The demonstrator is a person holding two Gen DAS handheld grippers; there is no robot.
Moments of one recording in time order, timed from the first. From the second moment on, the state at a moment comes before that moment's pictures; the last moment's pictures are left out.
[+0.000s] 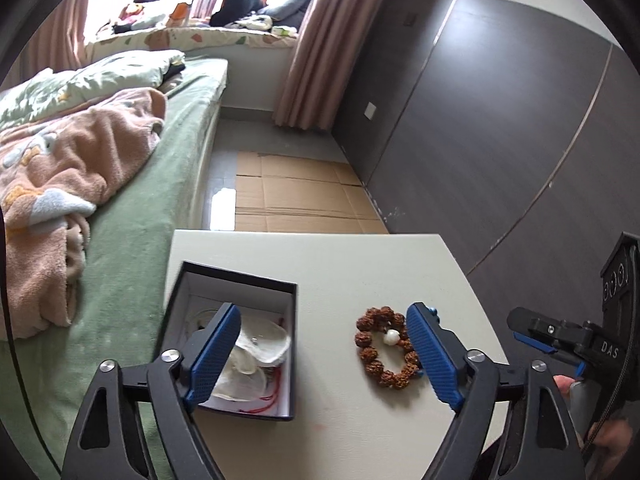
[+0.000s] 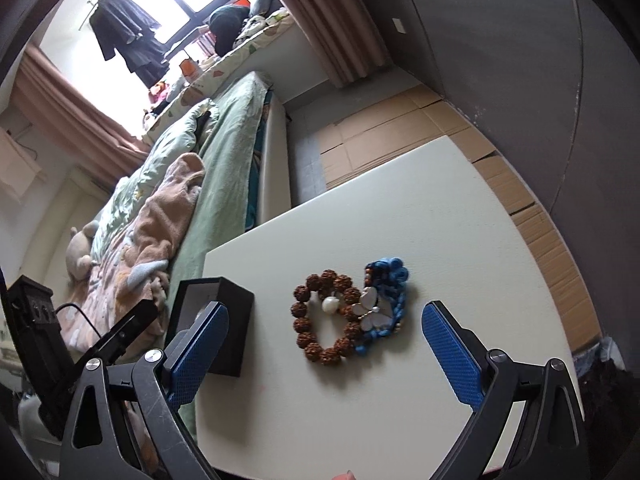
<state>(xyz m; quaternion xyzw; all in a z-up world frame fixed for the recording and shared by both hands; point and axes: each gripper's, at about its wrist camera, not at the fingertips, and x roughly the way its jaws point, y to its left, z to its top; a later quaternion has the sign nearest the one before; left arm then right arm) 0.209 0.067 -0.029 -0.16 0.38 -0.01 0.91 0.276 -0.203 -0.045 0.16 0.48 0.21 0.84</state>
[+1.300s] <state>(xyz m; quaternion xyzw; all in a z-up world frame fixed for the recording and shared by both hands) 0.261 0.040 -0.085 -0.13 0.45 0.00 0.88 0.333 -0.157 -0.134 0.08 0.59 0.27 0.76</state>
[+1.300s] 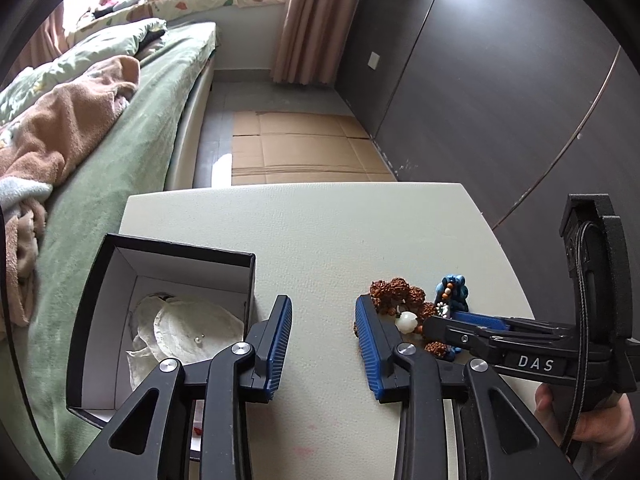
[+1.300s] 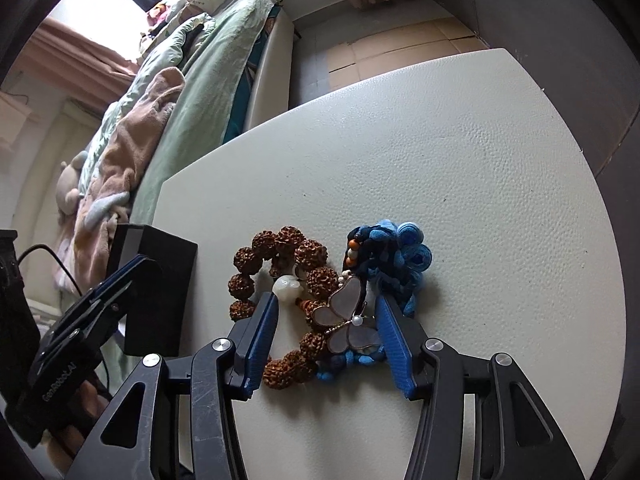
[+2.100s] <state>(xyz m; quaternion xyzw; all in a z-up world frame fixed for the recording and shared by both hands) 0.272 -0.008 -0.116 -0.08 0.51 -0.03 0.85 0.333 -0.218 -0.090 0.18 0.54 0.26 0.78</state>
